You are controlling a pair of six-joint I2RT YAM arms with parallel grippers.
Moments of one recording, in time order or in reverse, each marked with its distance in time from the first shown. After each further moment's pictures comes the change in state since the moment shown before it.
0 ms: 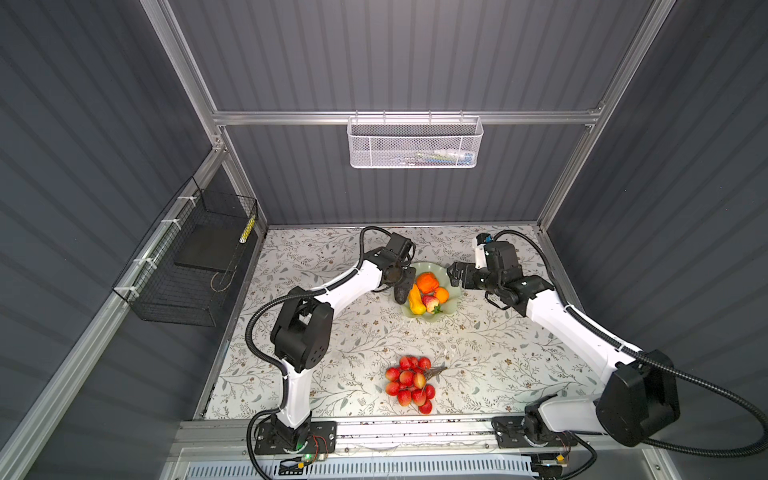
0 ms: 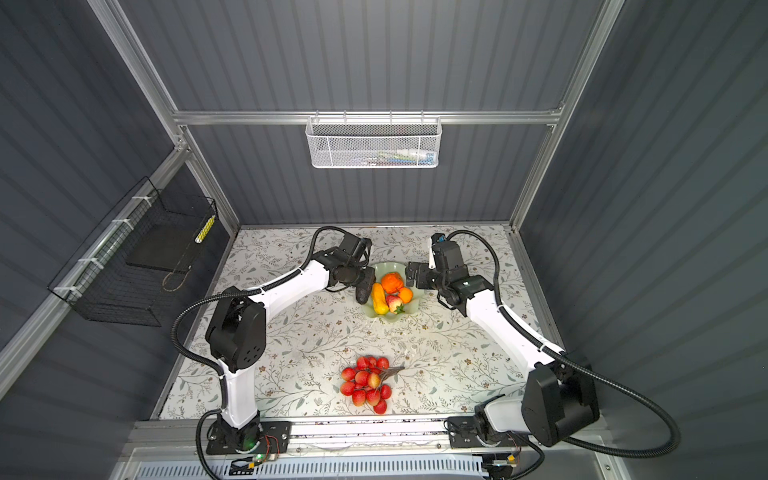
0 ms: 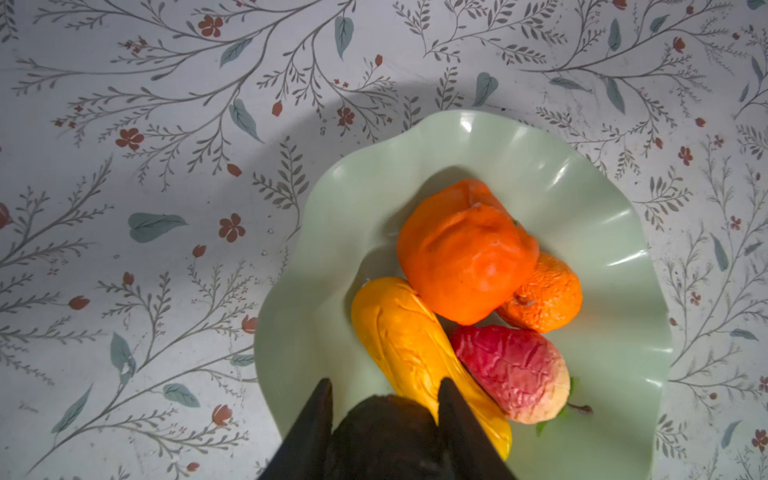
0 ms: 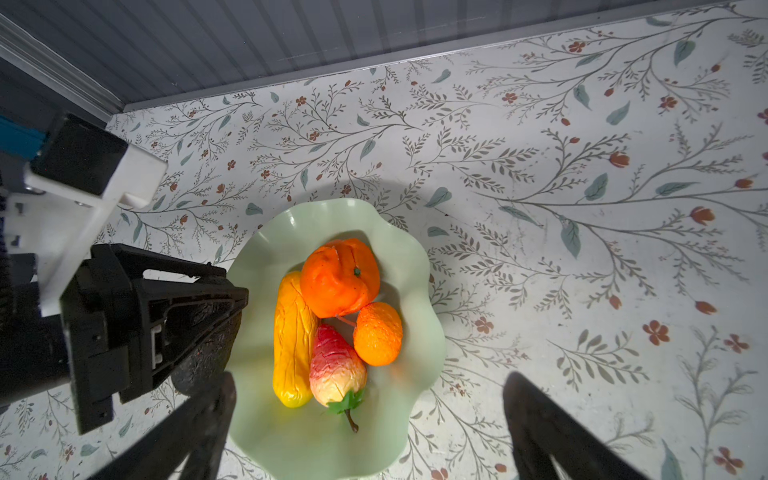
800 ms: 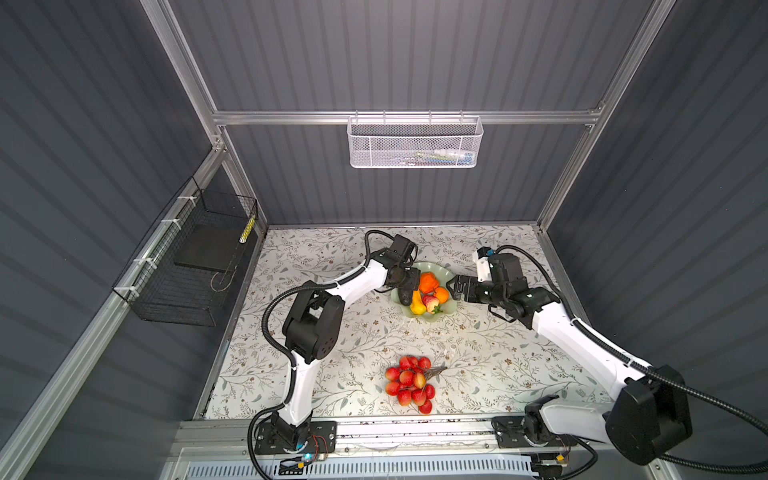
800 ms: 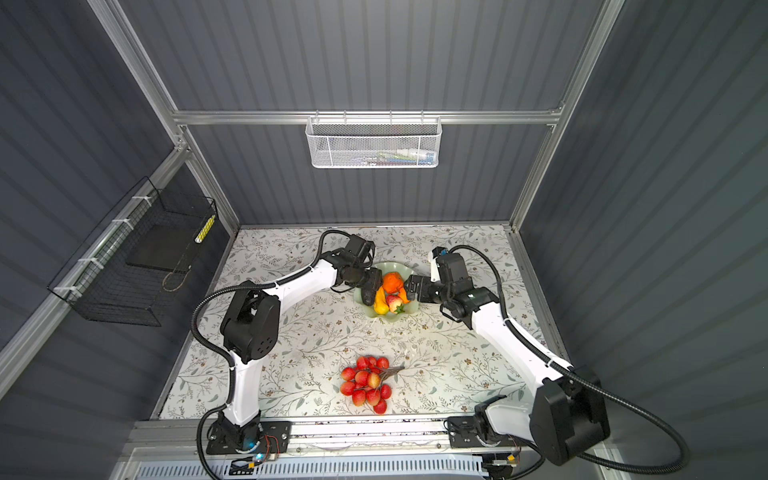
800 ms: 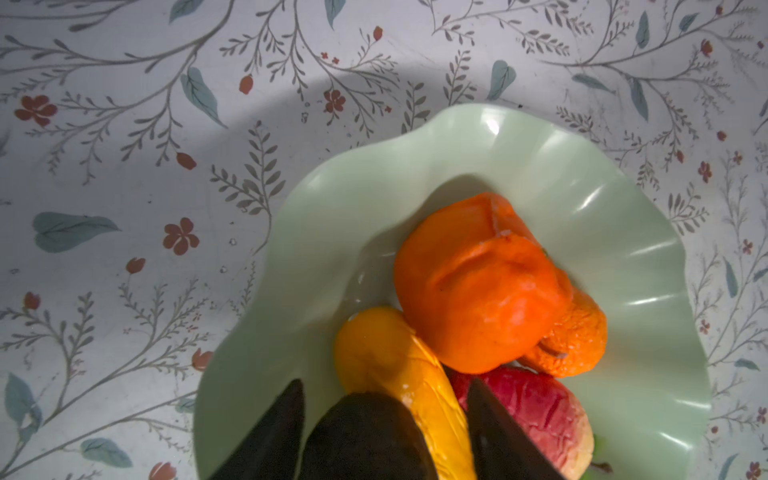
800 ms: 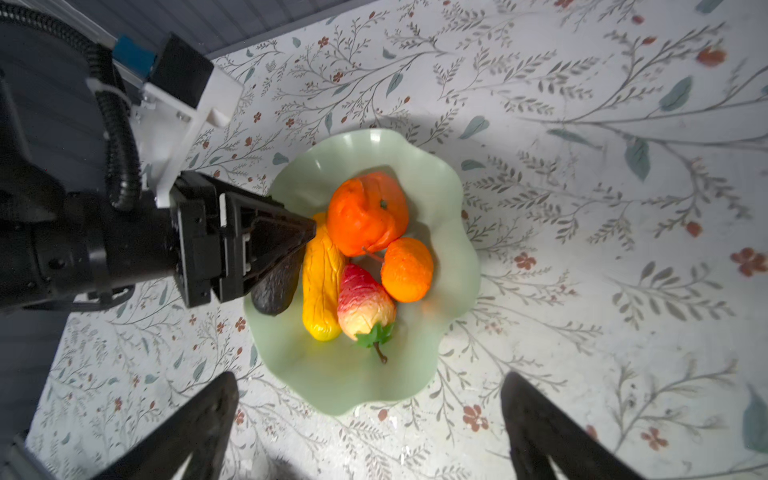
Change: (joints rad) left arm 0.000 0.109 0.055 0.033 0.039 -0.069; right arm -0.002 -0.113 -0.146 -0.025 -0.158 0.079
